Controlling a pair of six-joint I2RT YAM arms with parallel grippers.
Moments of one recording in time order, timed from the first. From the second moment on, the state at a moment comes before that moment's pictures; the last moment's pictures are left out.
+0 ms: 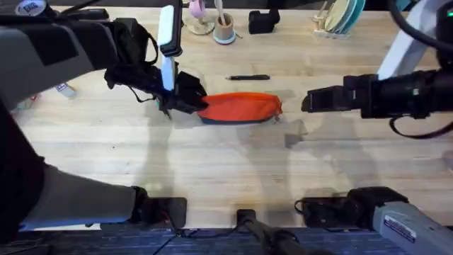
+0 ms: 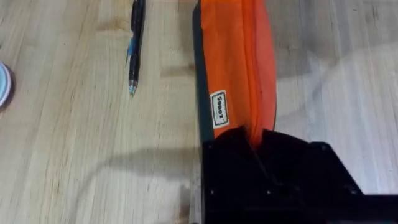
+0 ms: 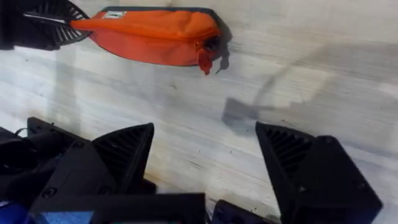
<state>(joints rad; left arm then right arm) 0.00 1.62 0.97 -0.87 0.89 1.48 0.06 0.99 1.01 -1.16 -0.41 0.05</state>
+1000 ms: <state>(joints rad) 0.00 1.62 0.97 -0.87 0.89 1.48 0.22 1.18 0.93 -0.83 -0.38 0.07</state>
